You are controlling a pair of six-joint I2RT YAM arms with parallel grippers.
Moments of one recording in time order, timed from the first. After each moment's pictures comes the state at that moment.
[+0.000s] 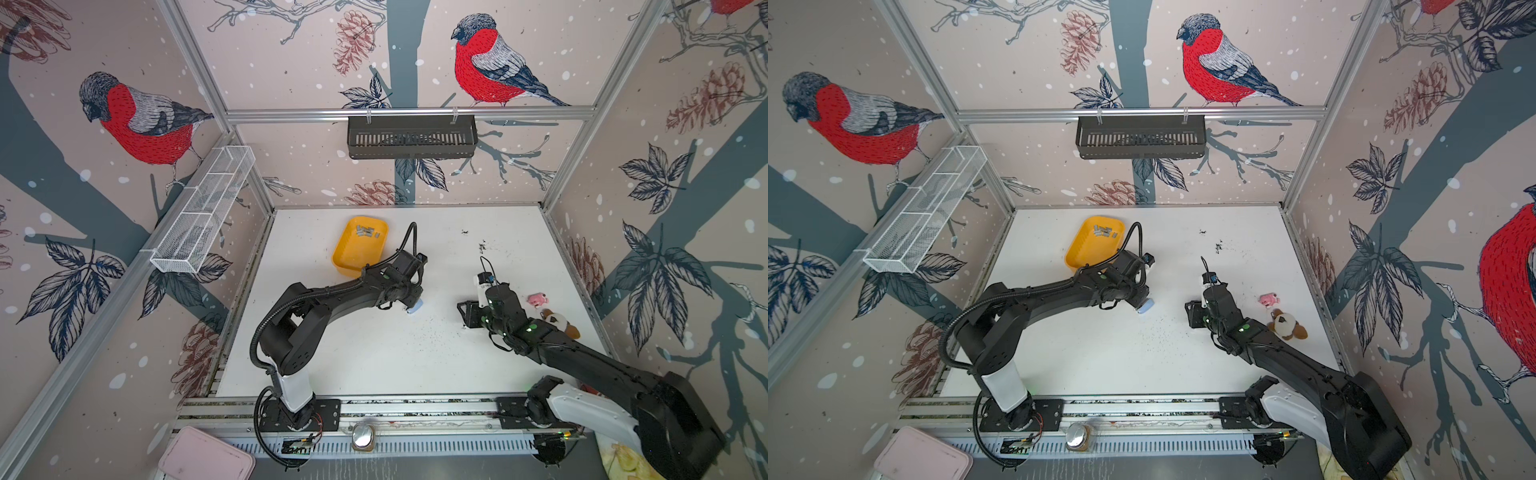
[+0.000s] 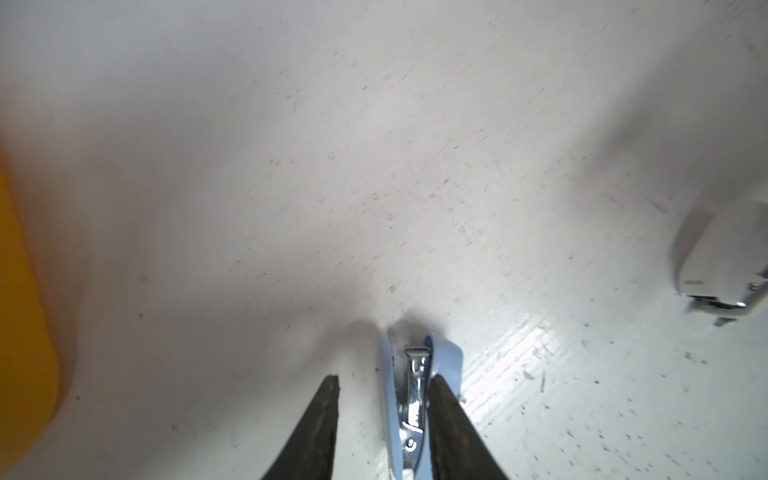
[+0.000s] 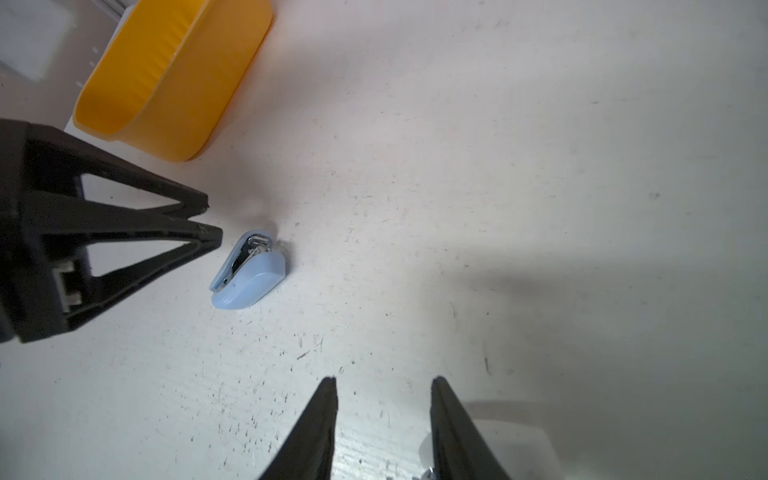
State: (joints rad) left arm -0.75 1.75 1.13 -0.33 0.05 -0.08; right arm 0.59 1.06 0.42 -0.05 -0.06 0.47
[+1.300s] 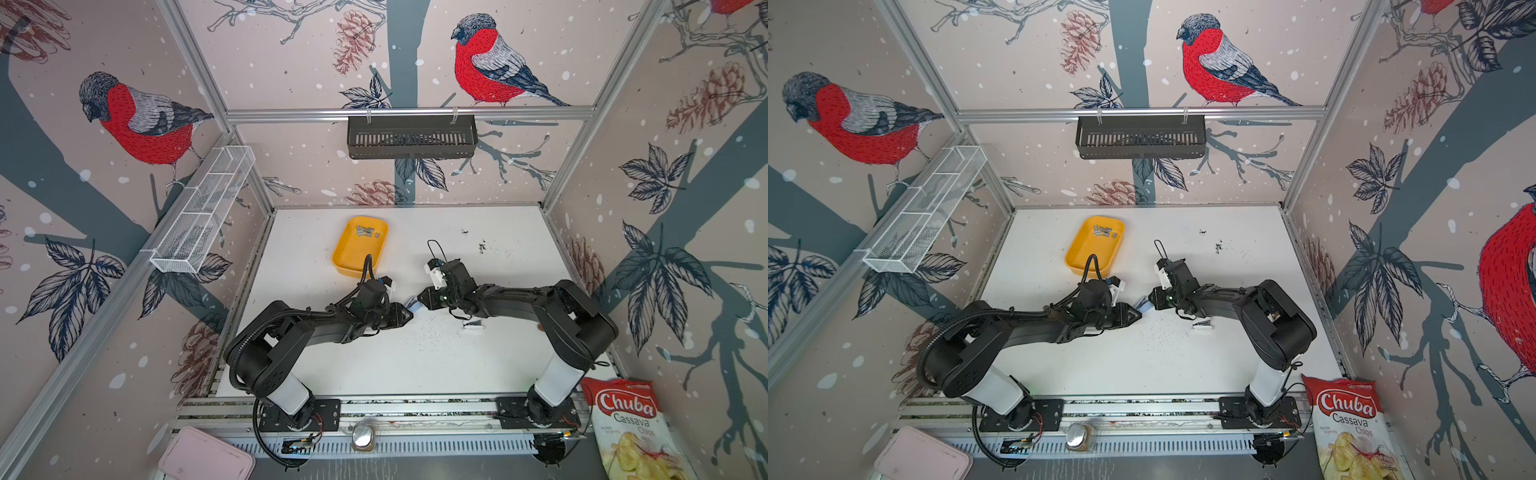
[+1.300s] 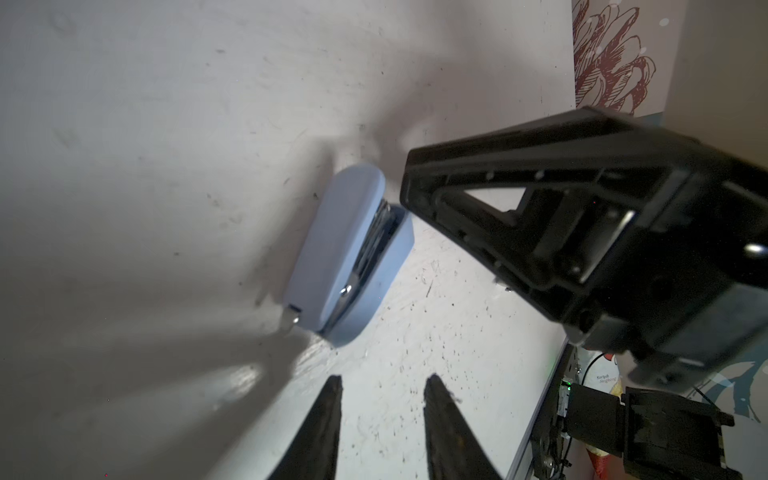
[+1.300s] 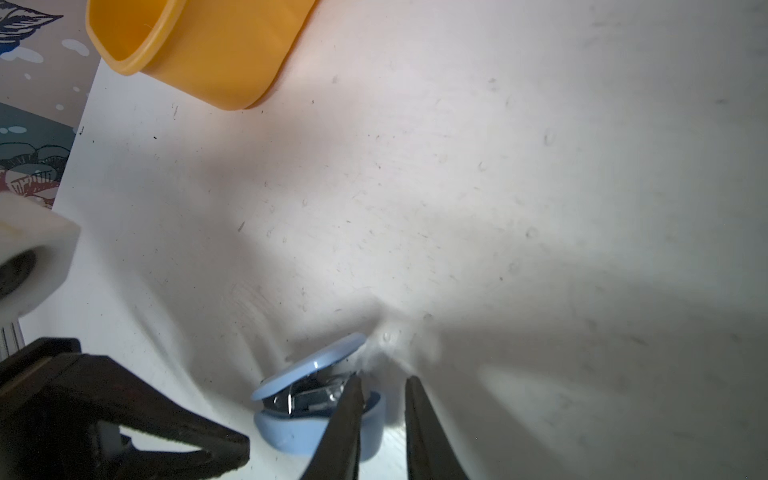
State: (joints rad) left arm -0.66 1.60 0.57 0.30 0.45 -0.80; right arm 0.65 1.74 0.79 0.13 -0.32 0.42
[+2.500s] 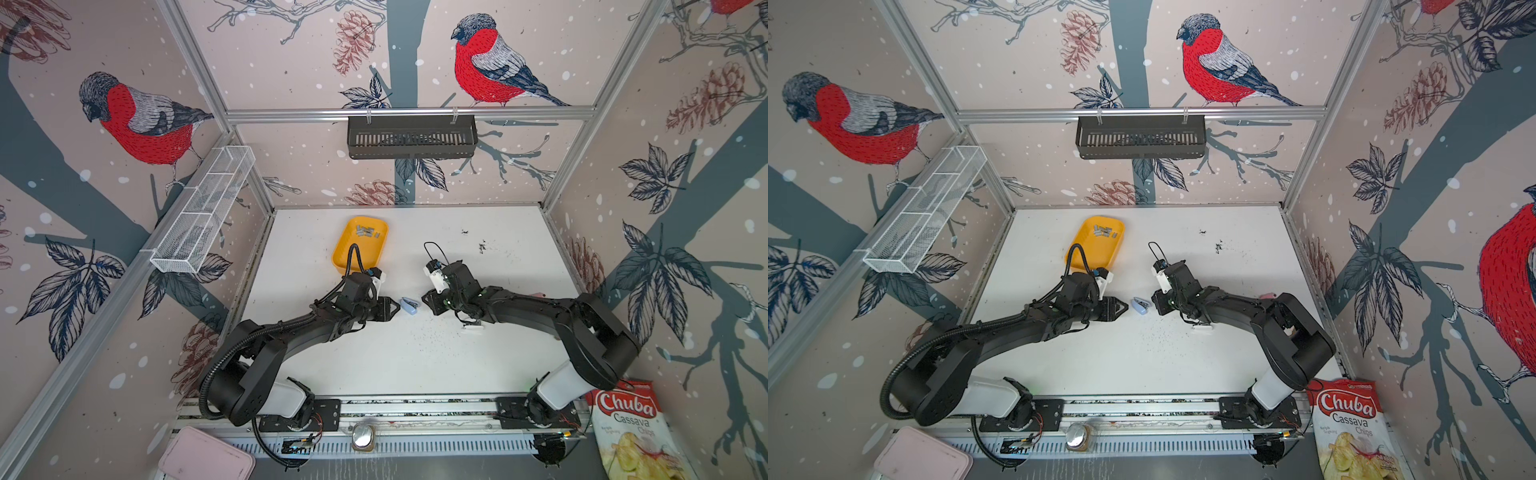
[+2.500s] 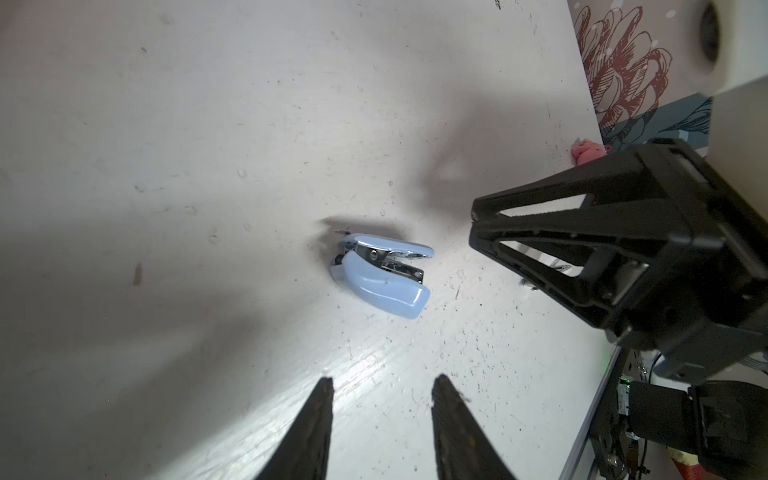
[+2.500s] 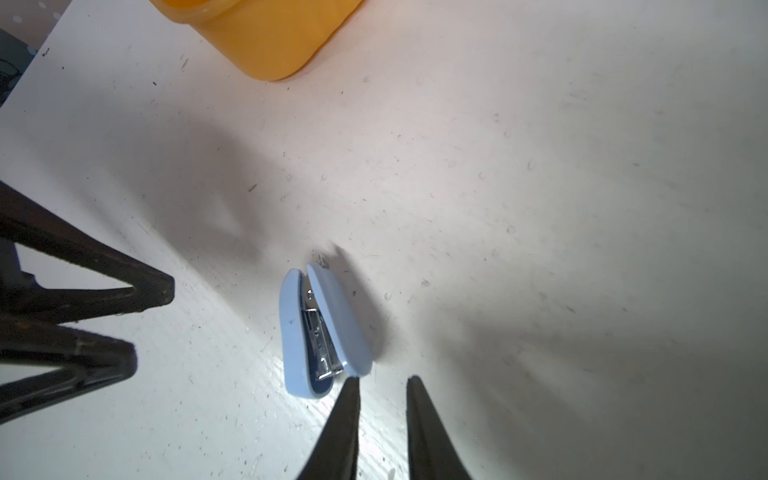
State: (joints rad) left arm -0.57 1.41 0.57 0.09 0.40 -0.54; right arm 0.68 1.61 0.79 0.00 -0.22 0.21
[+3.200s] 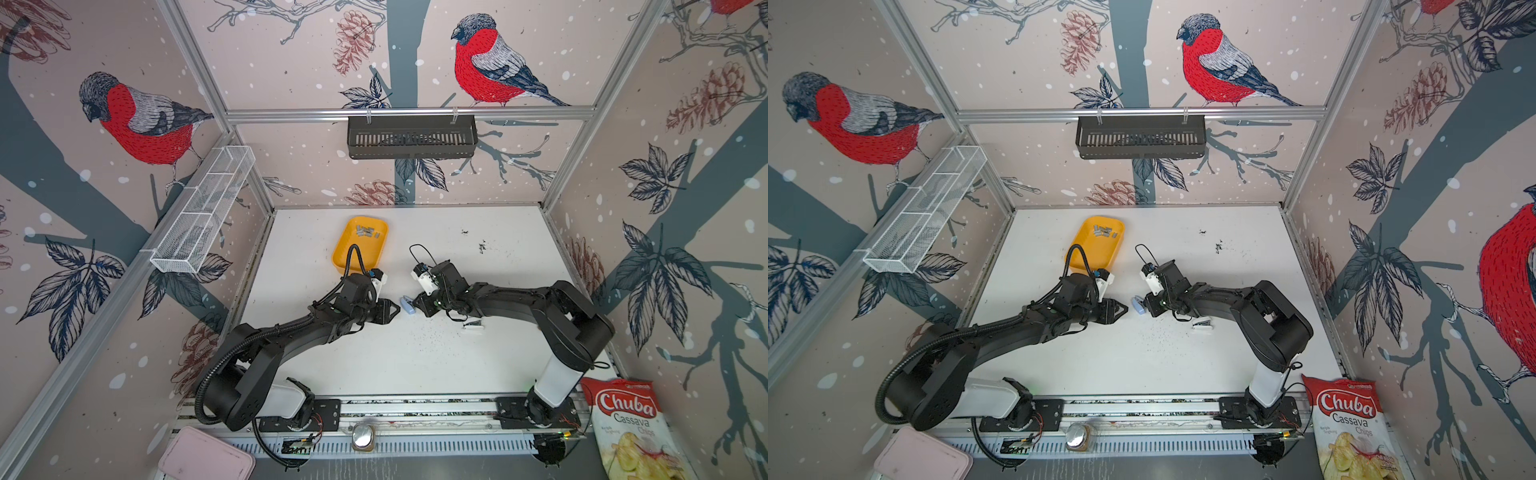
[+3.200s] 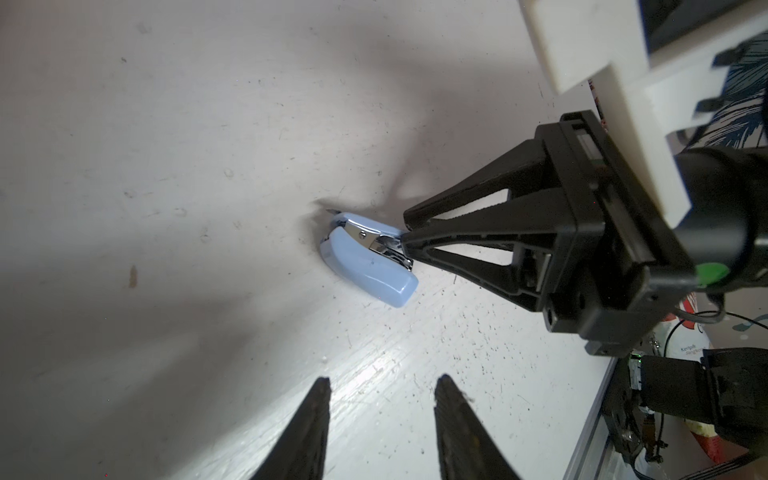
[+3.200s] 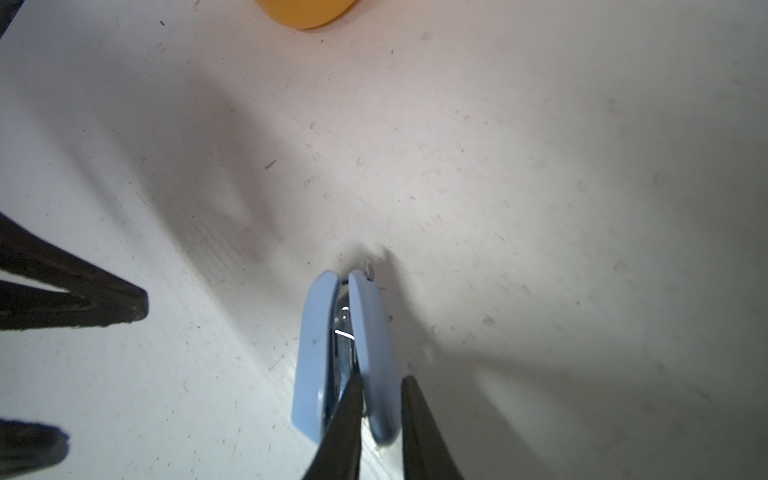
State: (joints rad) left arm -0.57 1.38 0.57 0.07 0.41 -0.46; right arm 0.72 1.75 0.87 0.00 -0.28 0.16
